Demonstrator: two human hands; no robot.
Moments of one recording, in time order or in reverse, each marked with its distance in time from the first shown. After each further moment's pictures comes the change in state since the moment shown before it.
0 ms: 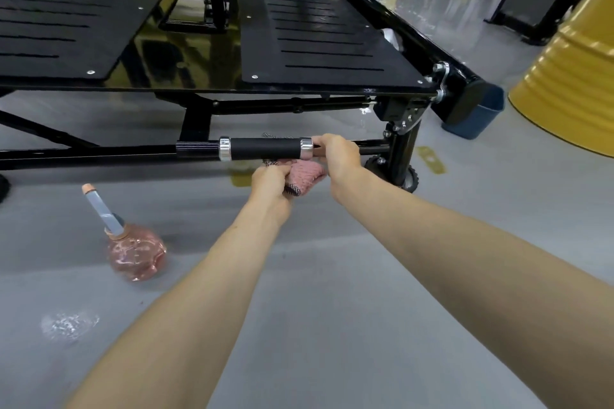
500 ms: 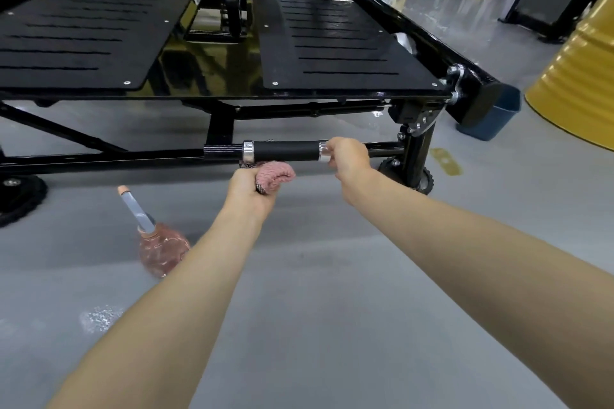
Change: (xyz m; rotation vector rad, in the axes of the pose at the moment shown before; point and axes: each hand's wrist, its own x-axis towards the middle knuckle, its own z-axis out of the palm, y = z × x) left_hand -0.012 0.046 -0.045 -0.062 0.121 0.005; right_hand -0.003 -0.008 0.012 -0.179 -0.017 -0.019
